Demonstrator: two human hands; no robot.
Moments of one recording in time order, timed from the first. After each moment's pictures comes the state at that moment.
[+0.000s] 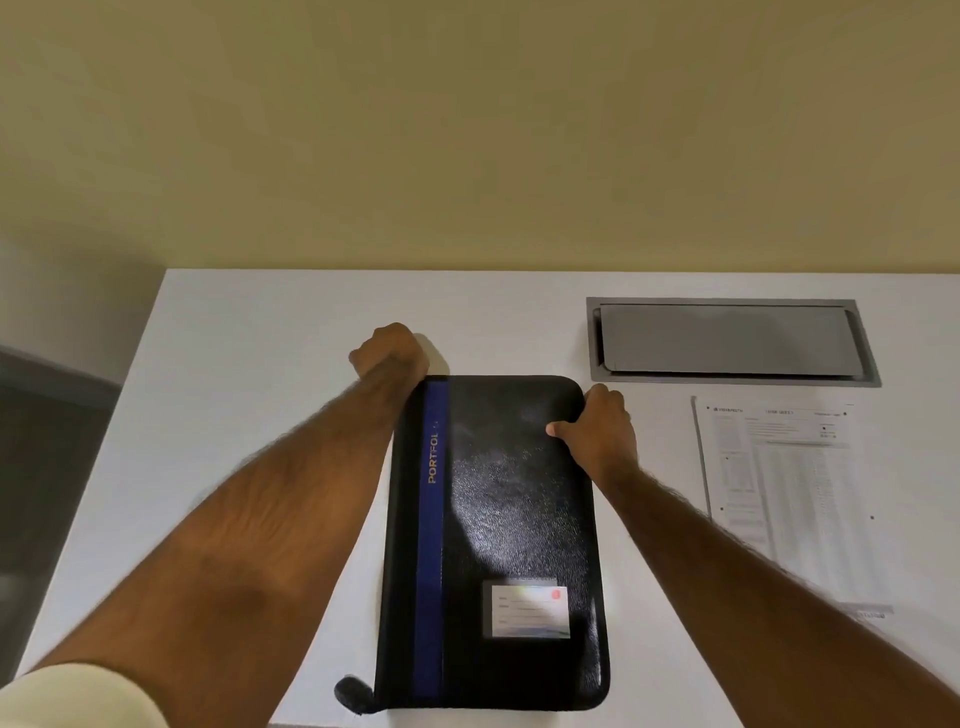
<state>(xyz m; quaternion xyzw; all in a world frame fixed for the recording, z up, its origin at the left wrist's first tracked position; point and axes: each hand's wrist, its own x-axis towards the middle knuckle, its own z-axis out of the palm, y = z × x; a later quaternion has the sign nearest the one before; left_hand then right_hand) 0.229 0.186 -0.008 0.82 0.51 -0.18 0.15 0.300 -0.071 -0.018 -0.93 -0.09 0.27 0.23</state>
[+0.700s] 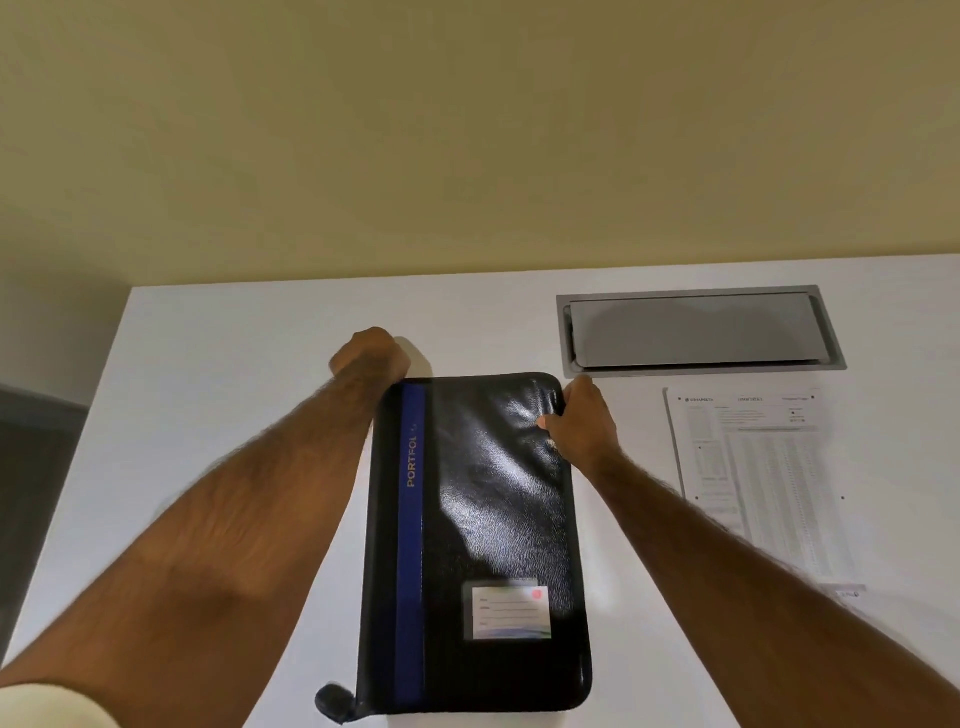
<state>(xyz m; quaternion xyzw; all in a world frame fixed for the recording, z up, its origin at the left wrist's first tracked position) 0.249 0.185 -0.013 0.83 0.49 -0.22 0.14 0.315 -0.081 -0.027 -0.91 -0.09 0.27 0.29</state>
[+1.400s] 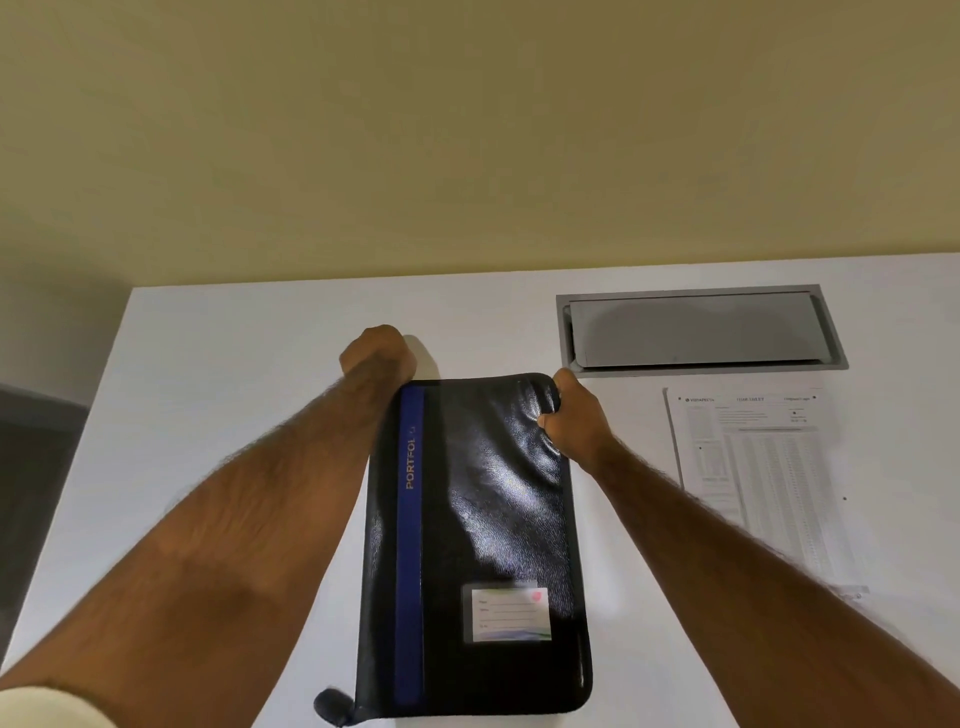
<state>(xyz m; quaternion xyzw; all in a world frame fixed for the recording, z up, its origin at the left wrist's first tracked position) 0.253 0.178 -0.016 0.85 0.46 -0.23 0.11 0.324 -0.077 -0.034 -0.88 -0.17 0.30 0.32</state>
